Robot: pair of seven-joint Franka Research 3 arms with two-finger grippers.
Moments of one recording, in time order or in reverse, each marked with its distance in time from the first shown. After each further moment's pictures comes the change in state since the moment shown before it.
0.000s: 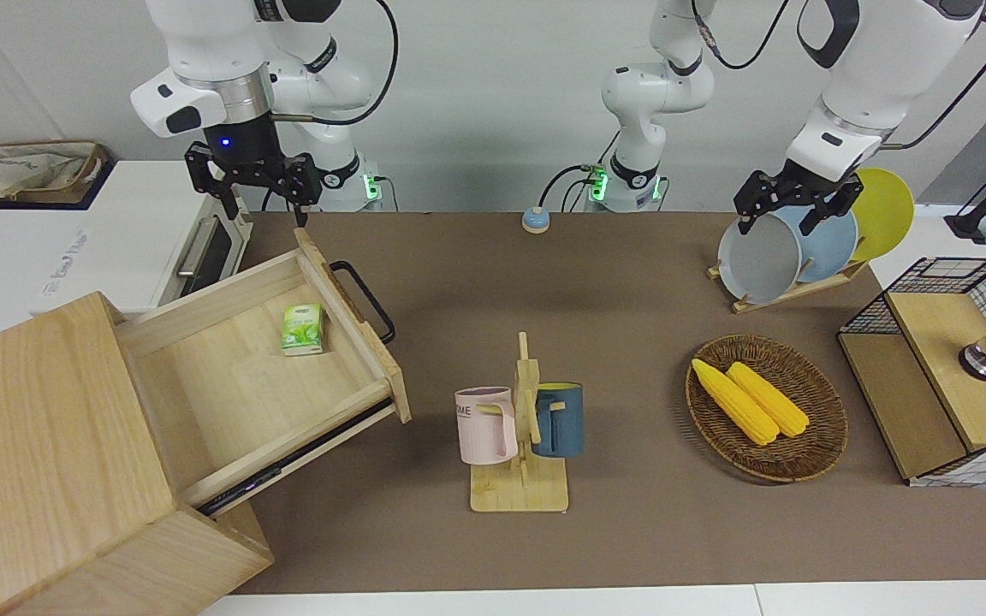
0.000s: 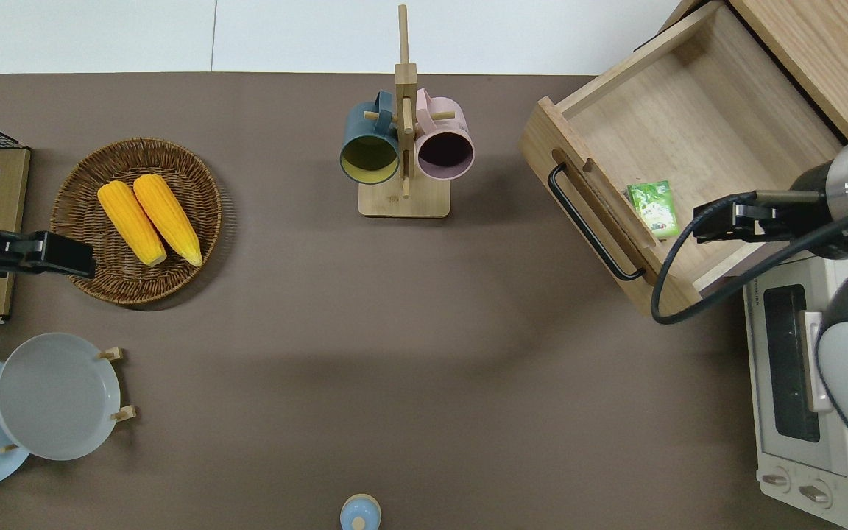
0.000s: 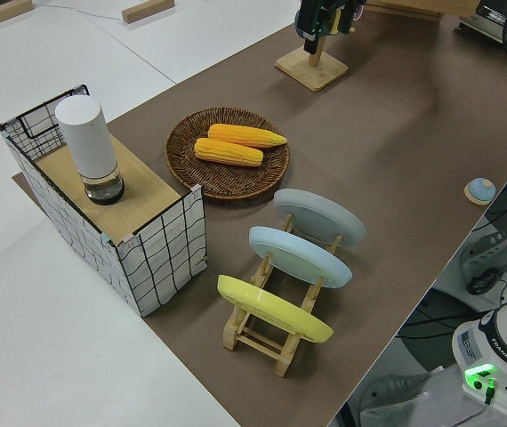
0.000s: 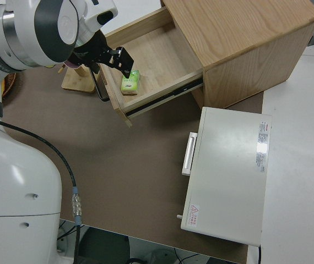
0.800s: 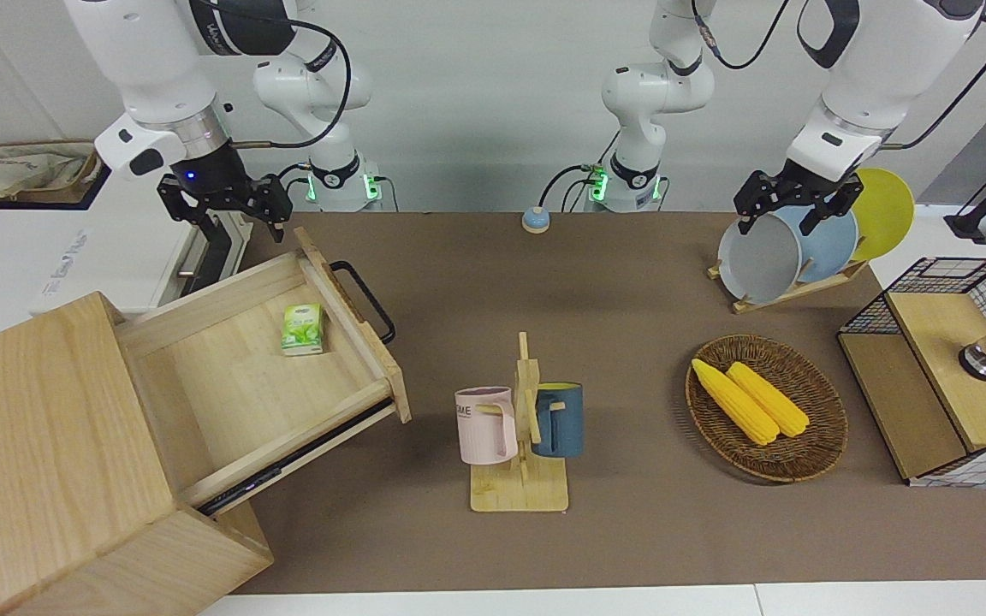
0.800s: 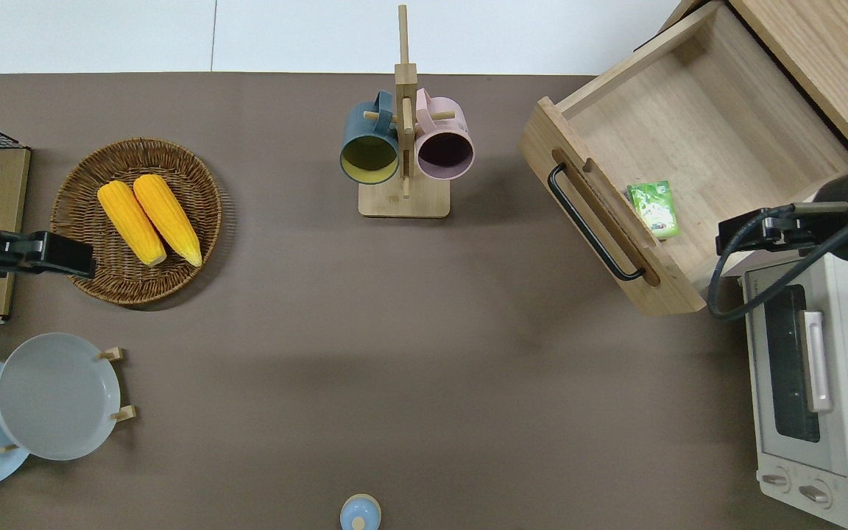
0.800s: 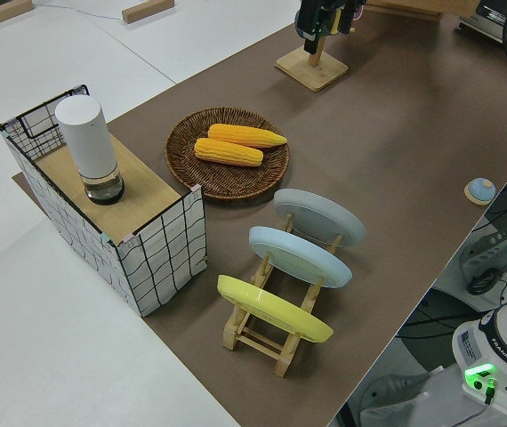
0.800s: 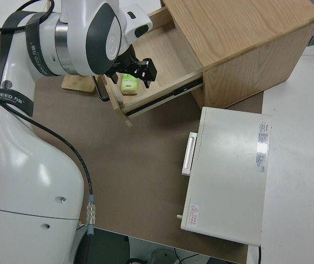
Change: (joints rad) left arm 0.000 0.000 0.000 0.000 0.000 0.000 0.000; right arm -0.001 -0.020 -0.112 -0.120 0.091 0.062 -0.185
